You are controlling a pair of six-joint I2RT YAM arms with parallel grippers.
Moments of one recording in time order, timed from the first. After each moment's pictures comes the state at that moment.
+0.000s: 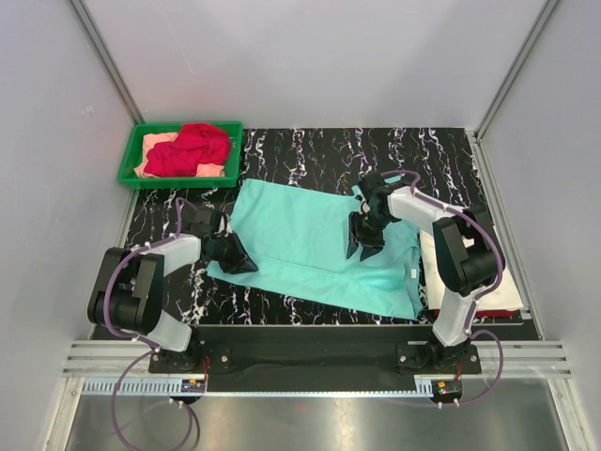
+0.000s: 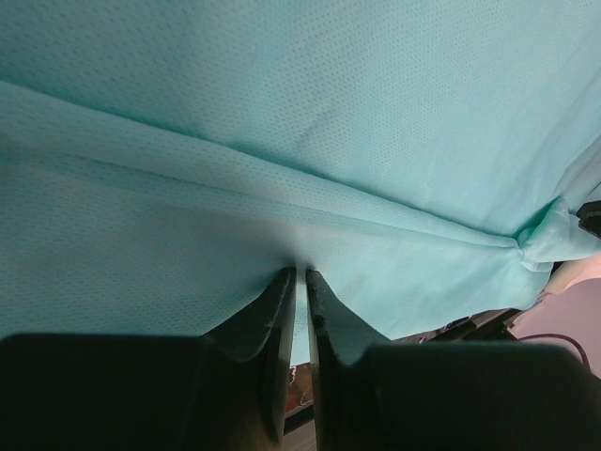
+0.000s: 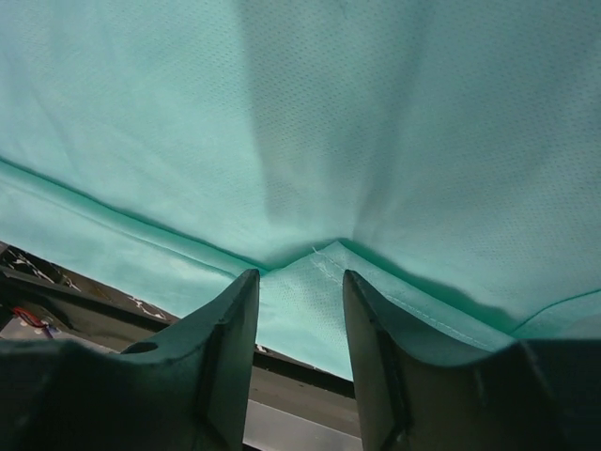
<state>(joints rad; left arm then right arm) -0.18 1.51 0.65 -0.30 0.45 -0.68 0.40 1.85 1.24 -0.80 -0.30 0.43</state>
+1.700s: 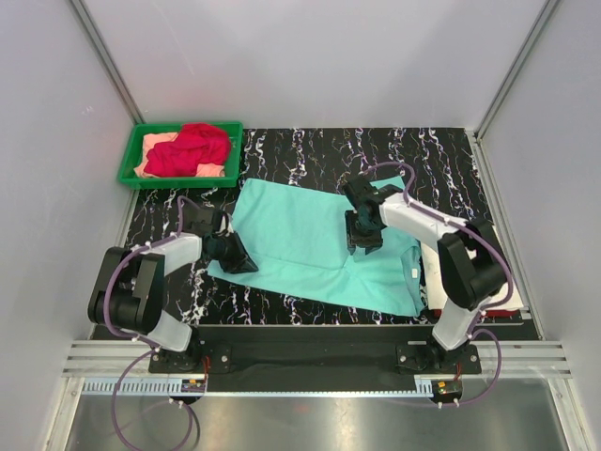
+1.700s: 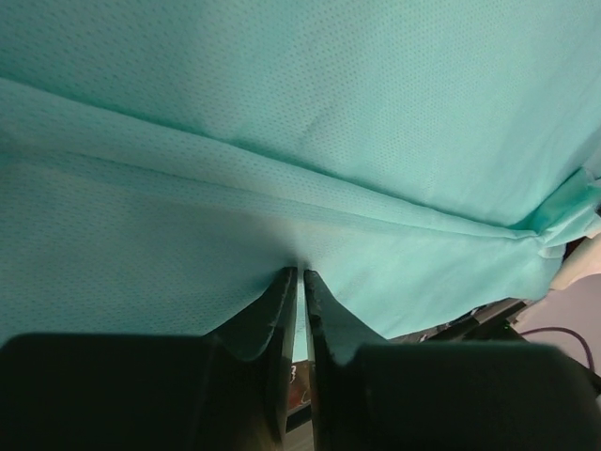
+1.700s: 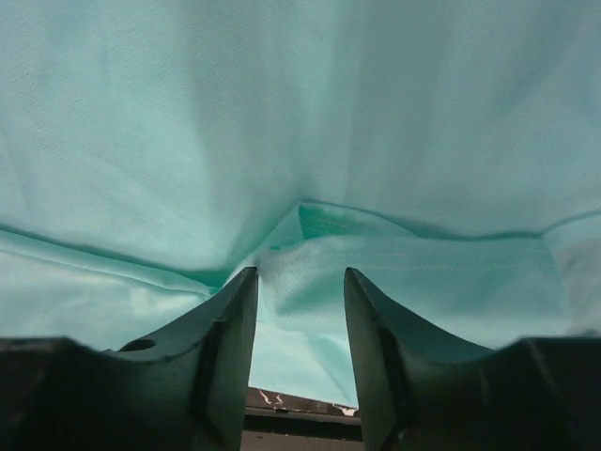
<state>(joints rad) -0.18 1.52 0.66 -0.31 0.46 -0.67 0.54 1.78 1.23 -0.77 0.03 0.48</state>
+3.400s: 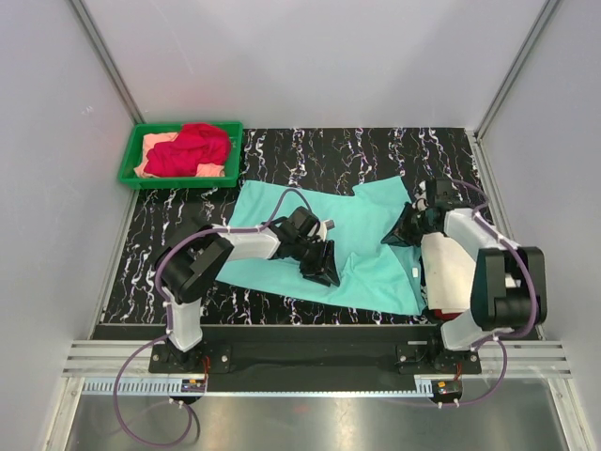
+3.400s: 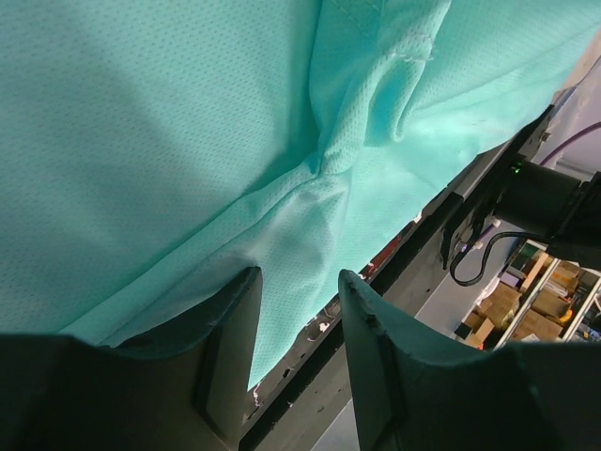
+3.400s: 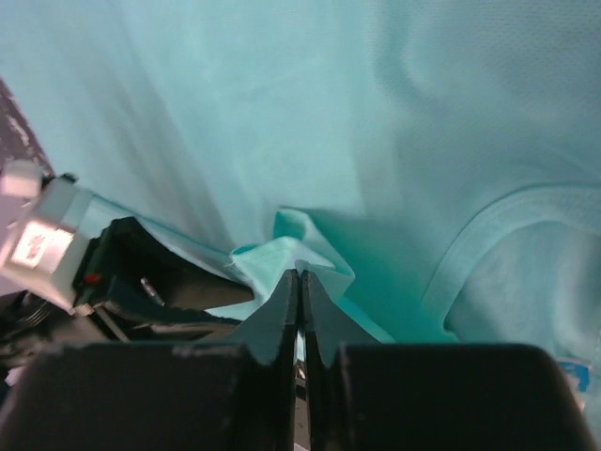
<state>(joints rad) -0.78 1.90 1.03 -0.13 0.62 -0.69 0.03 1.56 0.93 -0.52 -0.49 0.53</state>
